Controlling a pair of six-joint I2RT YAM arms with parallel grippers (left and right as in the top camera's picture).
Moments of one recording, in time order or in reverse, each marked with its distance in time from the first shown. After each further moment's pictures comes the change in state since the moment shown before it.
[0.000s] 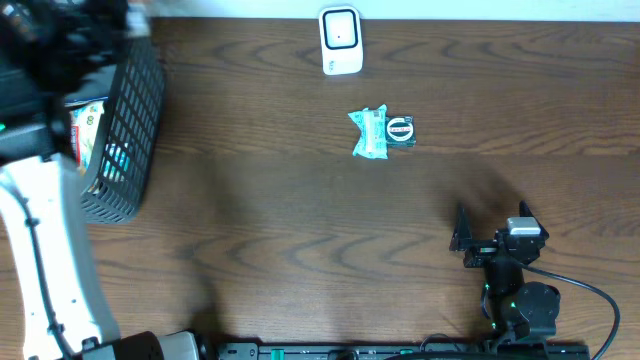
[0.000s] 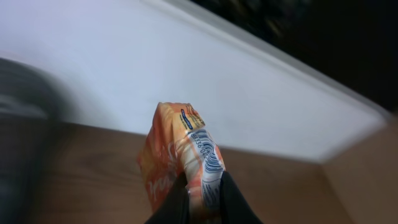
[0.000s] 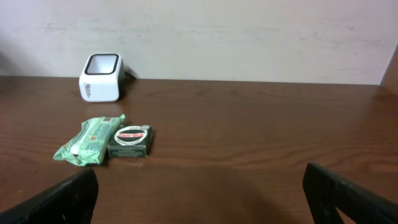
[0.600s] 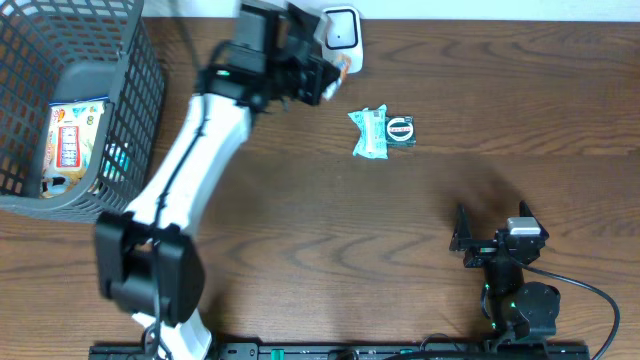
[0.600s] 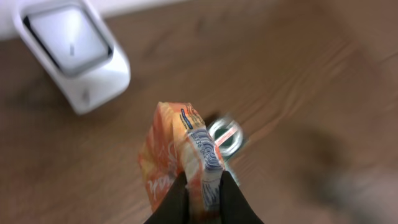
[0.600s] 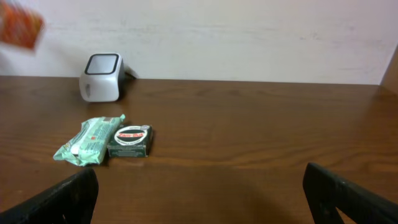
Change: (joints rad) left arm -0.607 0.388 0.000 -0.062 -0.214 0.335; right arm 0.000 0.000 0.000 0.000 0.000 0.000
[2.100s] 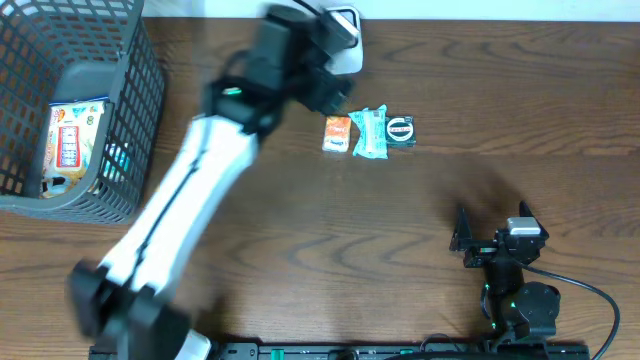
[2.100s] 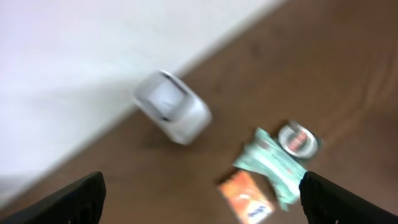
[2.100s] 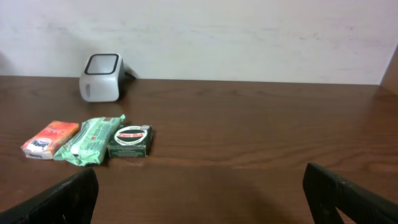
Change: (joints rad) left arm -0.064 -0.203 0.000 -0.013 -0.335 0.317; right arm 0.000 0.000 0.000 0.000 0.000 0.000
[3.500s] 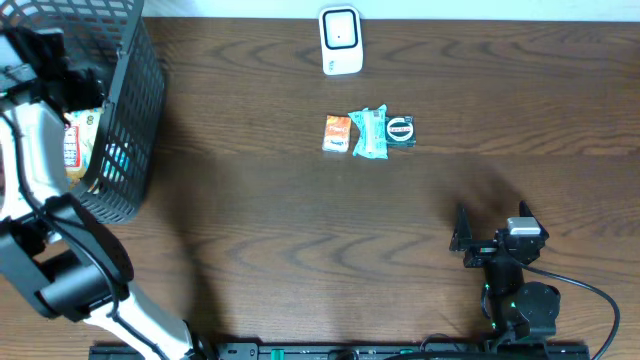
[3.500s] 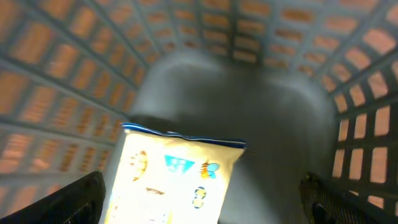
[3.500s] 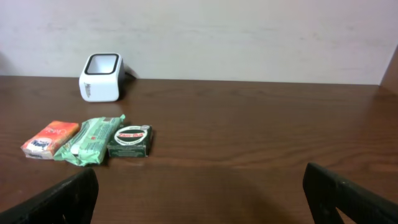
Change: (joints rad) left arm 0.874 0.265 0.000 0.007 -0.048 -0.021; right arm 0.000 0.000 0.000 0.000 0.000 0.000
